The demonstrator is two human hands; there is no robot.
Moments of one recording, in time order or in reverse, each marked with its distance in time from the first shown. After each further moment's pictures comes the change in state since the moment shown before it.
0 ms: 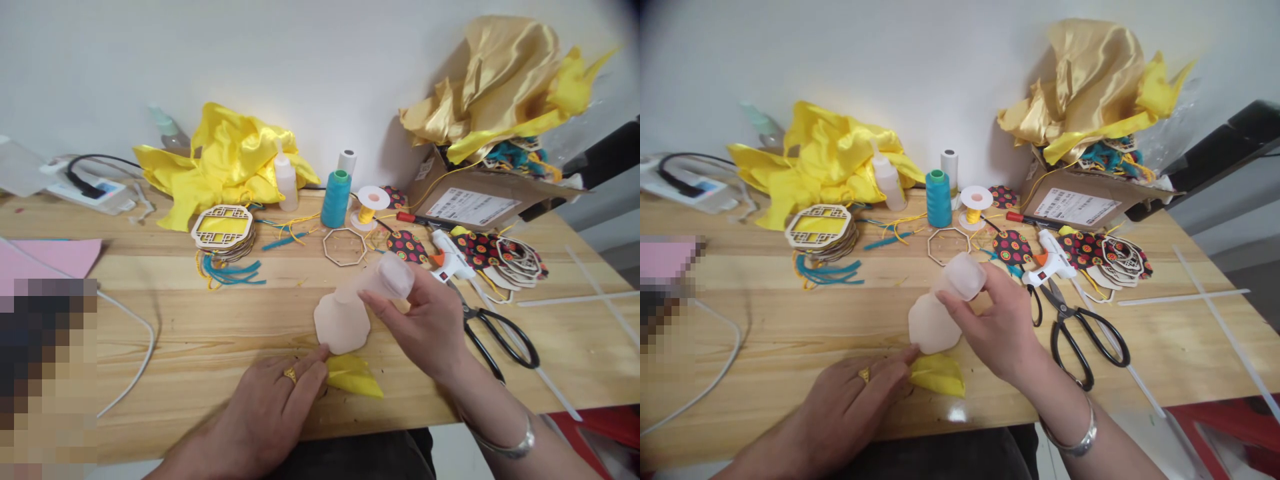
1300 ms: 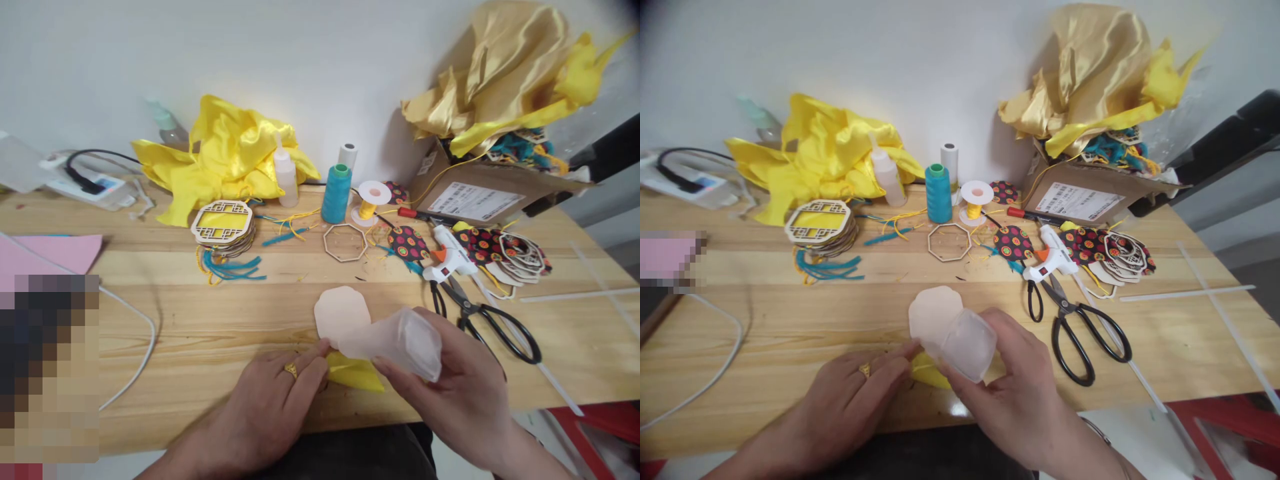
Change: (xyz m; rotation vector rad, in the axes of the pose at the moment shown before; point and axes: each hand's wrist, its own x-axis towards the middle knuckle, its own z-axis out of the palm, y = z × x) left_hand 0.003 0.001 -0.003 -0.055 -0.061 -0.020; right_hand -0.052 -0.018 -0.024 0.062 -0.176 0.112
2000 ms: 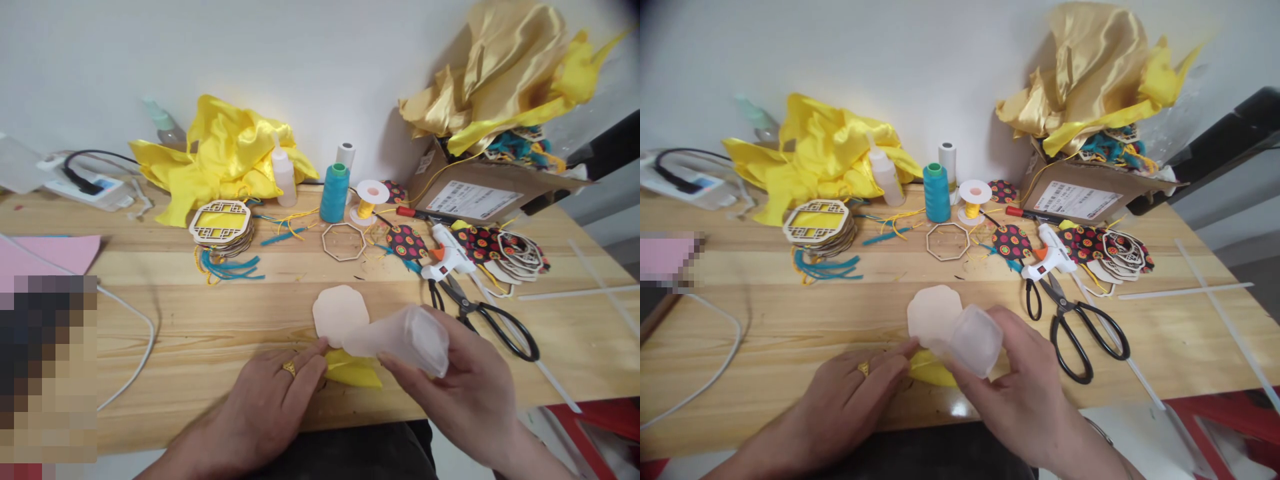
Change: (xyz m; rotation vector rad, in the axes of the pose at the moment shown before) left_hand 0.001 0.001 0.000 0.009 -0.014 -0.014; right_hand 0.000 0.001 -0.005 -0.030 0.037 -0.005
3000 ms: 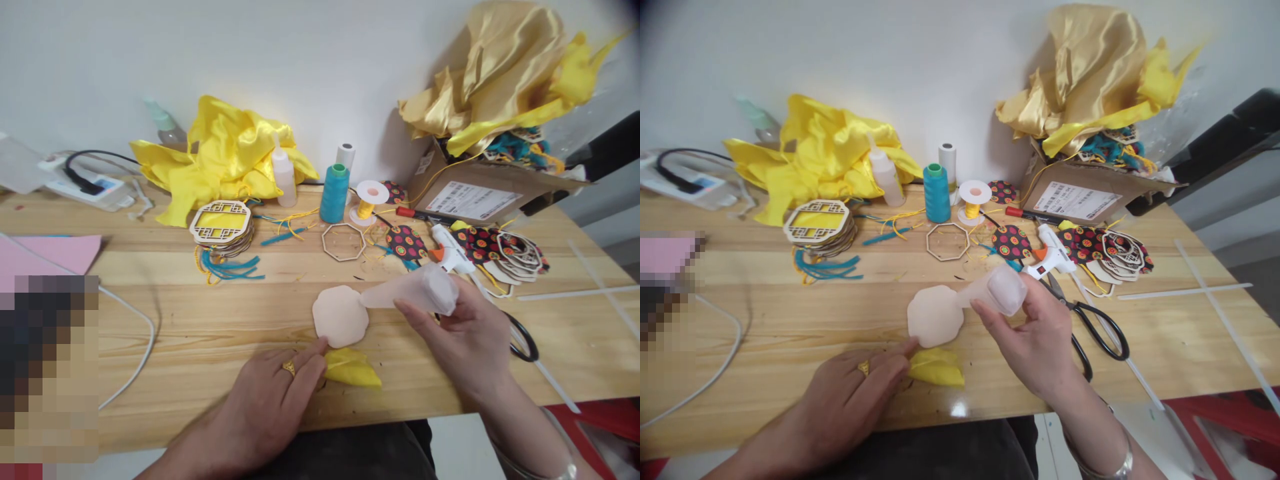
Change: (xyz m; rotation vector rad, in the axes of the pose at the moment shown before) left_hand 0.000 0.000 -0.002 0.034 -0.032 -0.017; right_hand 0.027 0.028 -0.007 -0.089 0.211 0.026
